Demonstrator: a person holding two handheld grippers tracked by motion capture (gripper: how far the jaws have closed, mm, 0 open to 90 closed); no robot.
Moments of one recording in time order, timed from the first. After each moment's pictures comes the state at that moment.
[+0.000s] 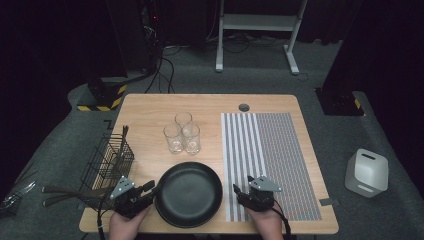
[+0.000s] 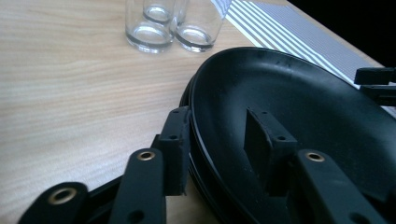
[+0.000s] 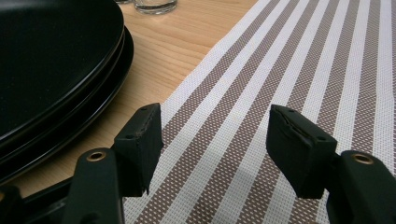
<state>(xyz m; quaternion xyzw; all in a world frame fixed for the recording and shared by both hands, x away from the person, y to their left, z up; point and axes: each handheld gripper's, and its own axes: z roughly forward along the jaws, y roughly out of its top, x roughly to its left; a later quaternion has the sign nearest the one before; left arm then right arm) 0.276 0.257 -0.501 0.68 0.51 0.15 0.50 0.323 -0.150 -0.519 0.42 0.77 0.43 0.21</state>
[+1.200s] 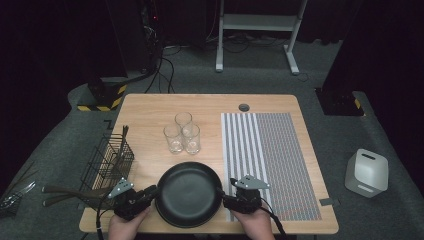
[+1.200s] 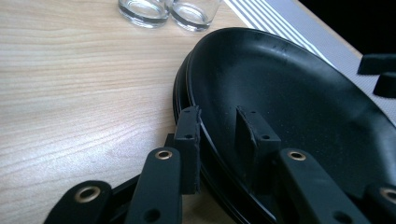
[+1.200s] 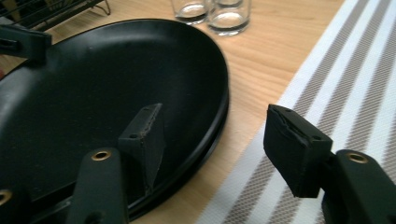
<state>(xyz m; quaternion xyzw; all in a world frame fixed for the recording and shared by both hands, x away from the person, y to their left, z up) 0.275 0.262 -0.505 0.68 0.53 0.11 0.49 0.309 -0.109 -0.489 0.40 0.79 0.45 0.14</state>
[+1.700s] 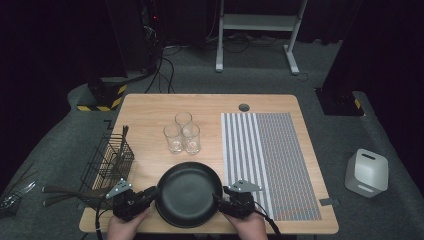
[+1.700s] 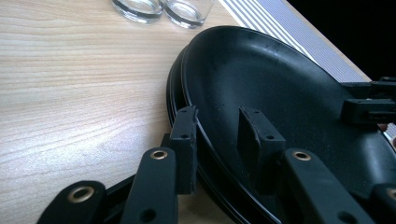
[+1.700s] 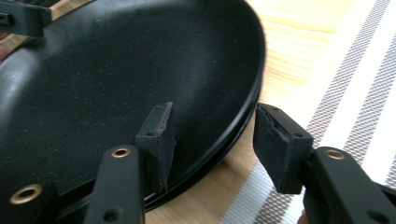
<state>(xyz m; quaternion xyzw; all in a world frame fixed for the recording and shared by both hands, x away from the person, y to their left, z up) 0.272 0.264 -0.506 0.68 0.53 0.09 0.50 0.302 -0.095 -0.505 0.41 0.80 0.43 0.10</state>
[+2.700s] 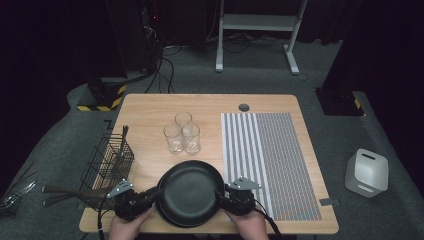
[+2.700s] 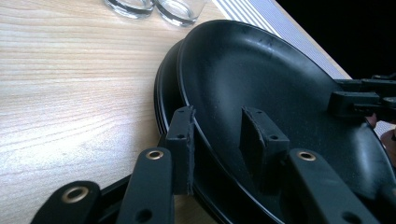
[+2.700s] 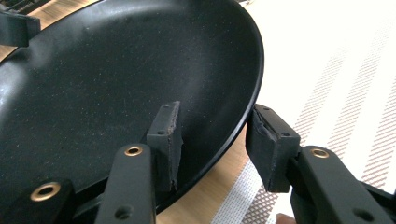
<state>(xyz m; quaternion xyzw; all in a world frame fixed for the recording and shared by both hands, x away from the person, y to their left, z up) 0.273 0.259 -0.509 0.67 0.53 0.07 0.51 0.308 -0.094 -0.497 0.42 0.80 0.42 0.12</state>
